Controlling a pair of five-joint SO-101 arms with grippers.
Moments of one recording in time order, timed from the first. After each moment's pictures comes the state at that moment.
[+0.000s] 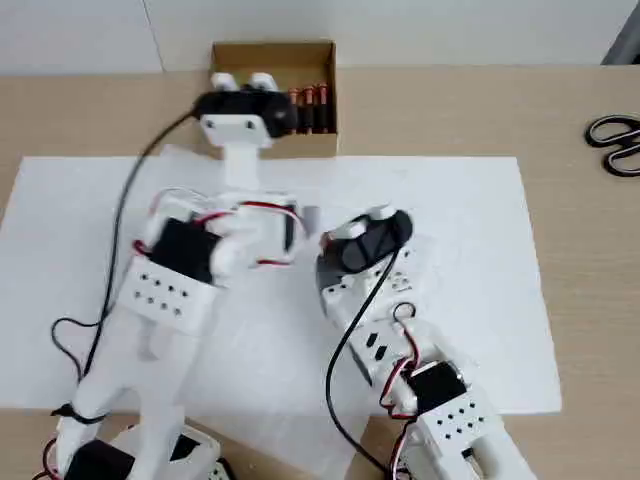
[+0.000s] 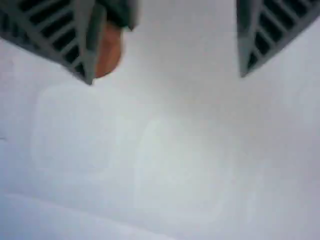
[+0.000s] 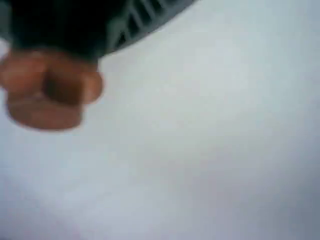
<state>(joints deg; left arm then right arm) 16.1 -23.3 11.7 78.2 22.2 -28.0 -66.3 79.5 19.6 -5.8</state>
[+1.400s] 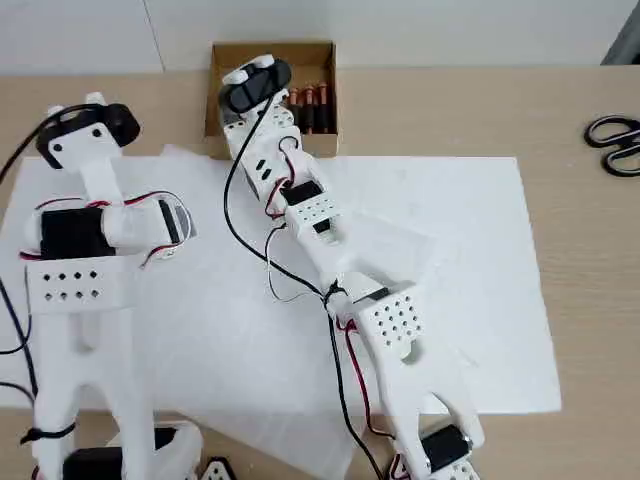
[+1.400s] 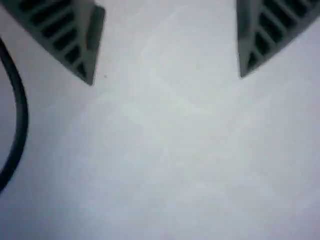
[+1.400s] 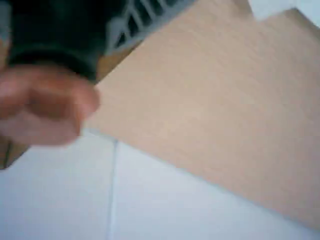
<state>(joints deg) -8.0 -23.3 8.7 95.2 21.8 -30.9 59.4 -38.8 -6.3 -1.6</state>
